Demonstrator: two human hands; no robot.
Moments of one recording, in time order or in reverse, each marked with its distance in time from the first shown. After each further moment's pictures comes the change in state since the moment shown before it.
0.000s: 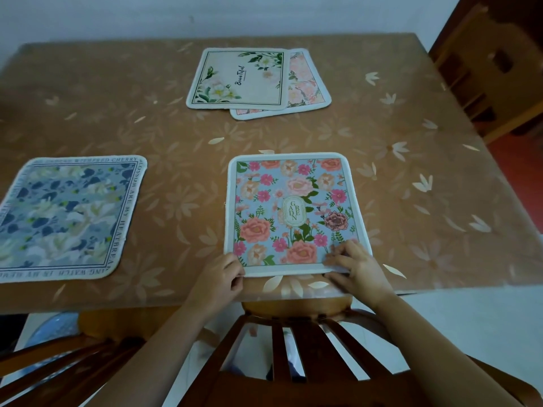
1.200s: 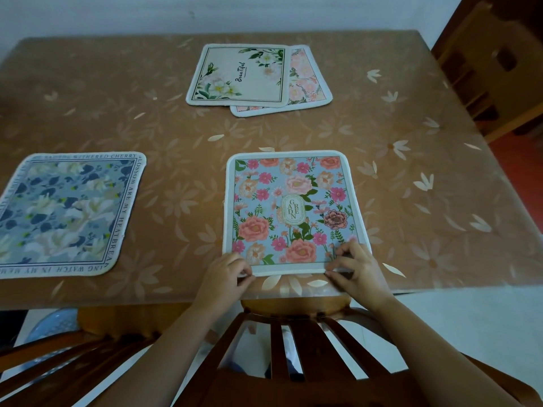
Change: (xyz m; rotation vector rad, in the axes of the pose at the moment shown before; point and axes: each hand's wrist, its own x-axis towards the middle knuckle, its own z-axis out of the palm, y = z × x) left_hand 0.005 0.010 0.014 -0.043 -0.014 -0.121; right_hand -0.007 -0.002 0.004 0.100 0.017 0.130
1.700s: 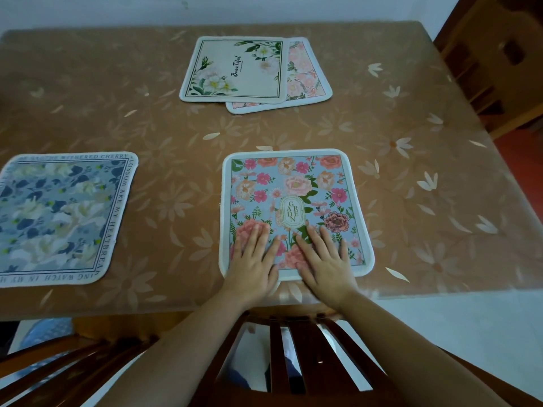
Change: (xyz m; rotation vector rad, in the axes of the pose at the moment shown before) left_hand 0.041 0.020 0.034 0.381 -0.186 0.056; right_hand 0.030 -0.023 0.047 -0.404 -0.162 0.021
